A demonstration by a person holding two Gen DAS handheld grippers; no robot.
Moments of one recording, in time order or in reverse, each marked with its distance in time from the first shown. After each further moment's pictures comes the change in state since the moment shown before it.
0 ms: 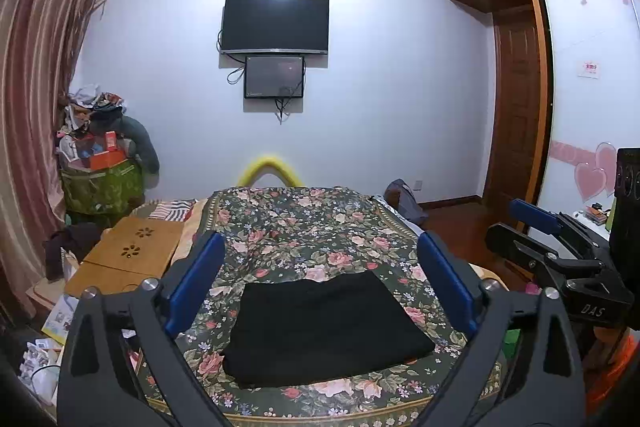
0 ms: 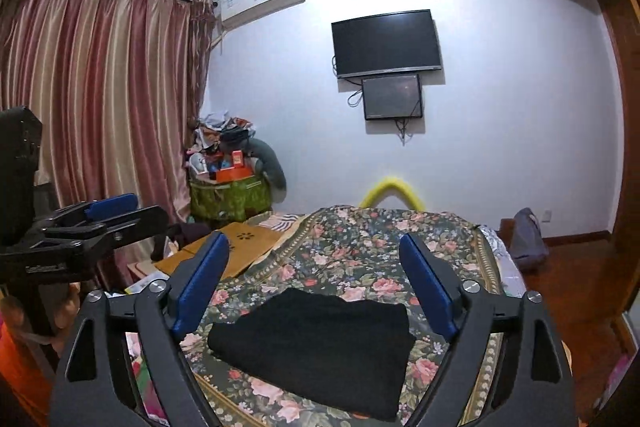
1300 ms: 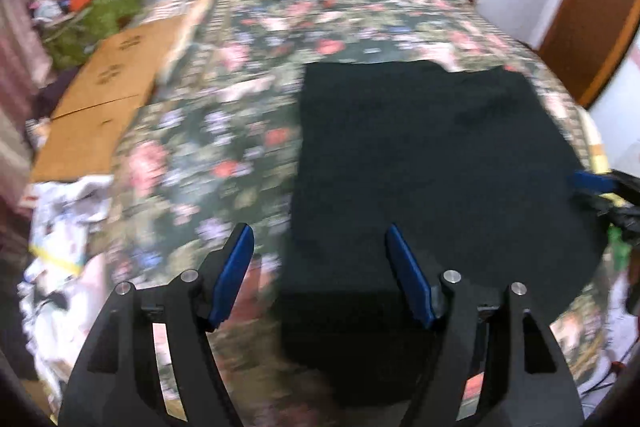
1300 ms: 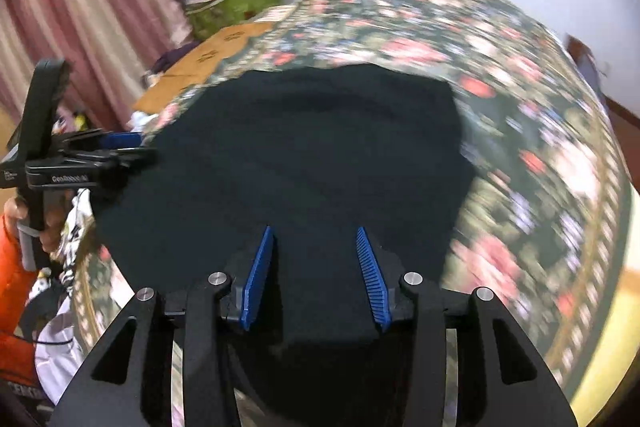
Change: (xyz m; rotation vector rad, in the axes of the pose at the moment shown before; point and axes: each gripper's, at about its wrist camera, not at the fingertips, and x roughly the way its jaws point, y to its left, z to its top) left arm 0.239 0.128 -0.172 -0.059 0.766 0.117; right arm 0.173 -0.093 -0.156 0.121 0.748 0.134
